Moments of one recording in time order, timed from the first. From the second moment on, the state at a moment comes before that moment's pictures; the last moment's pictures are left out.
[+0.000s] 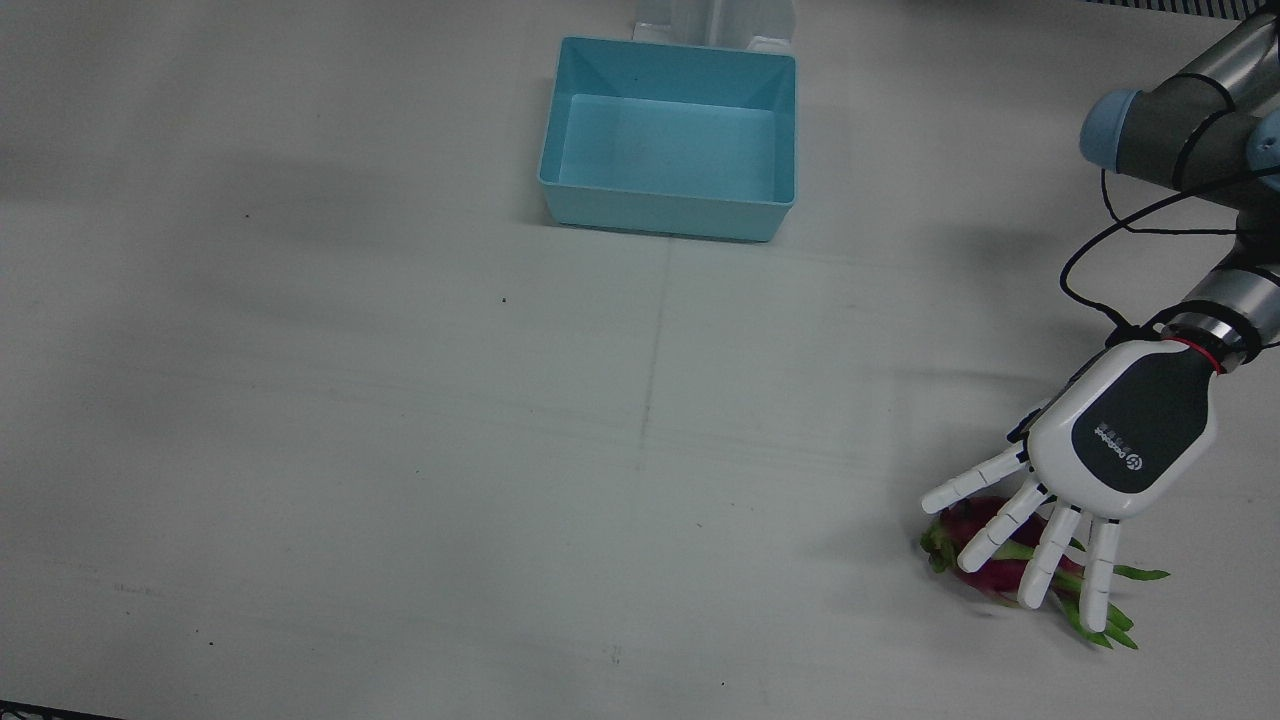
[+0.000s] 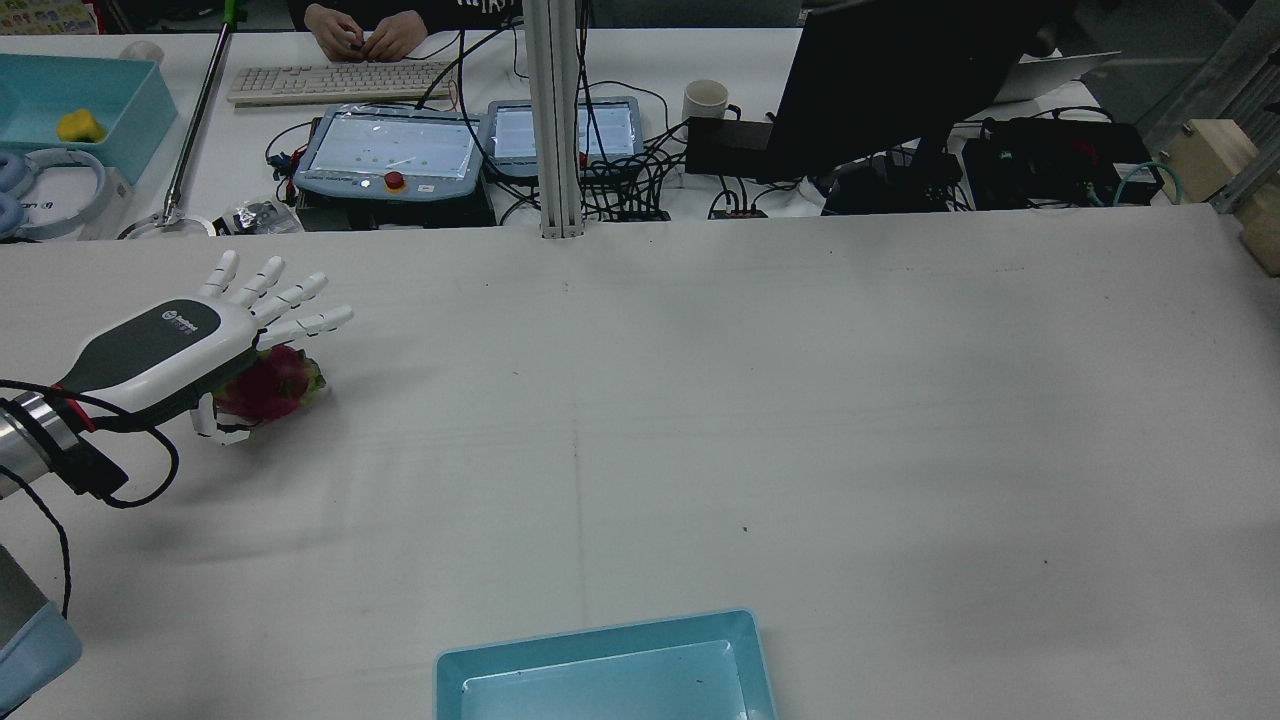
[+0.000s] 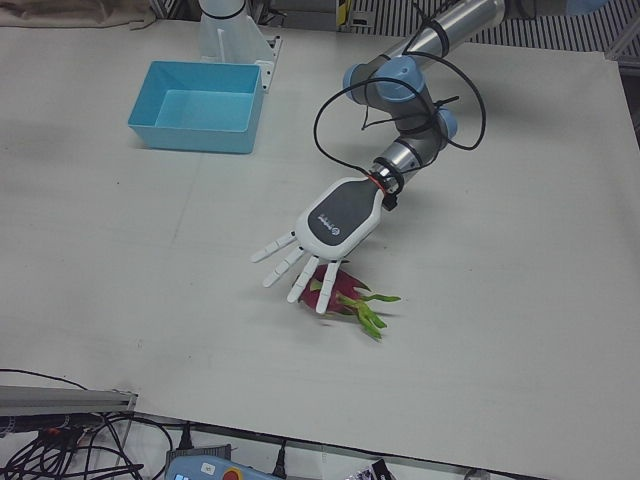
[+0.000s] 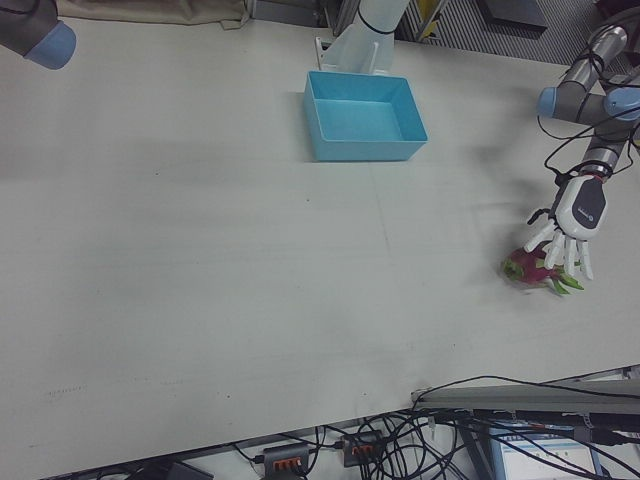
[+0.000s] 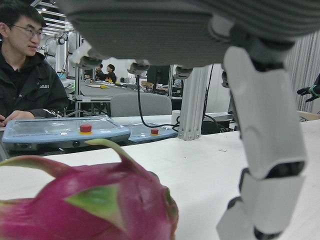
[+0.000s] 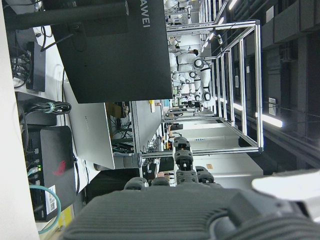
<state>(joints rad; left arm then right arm) -0.84 -1.80 -1.77 0.13 1.49 1.68 1.50 -1.55 1.57 -3.29 -1.46 0.12</state>
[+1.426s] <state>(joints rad) -0.85 -1.93 -1.62 0.29 1.50 1.76 1.50 -1.55 1.57 -3.29 -1.46 0.12</state>
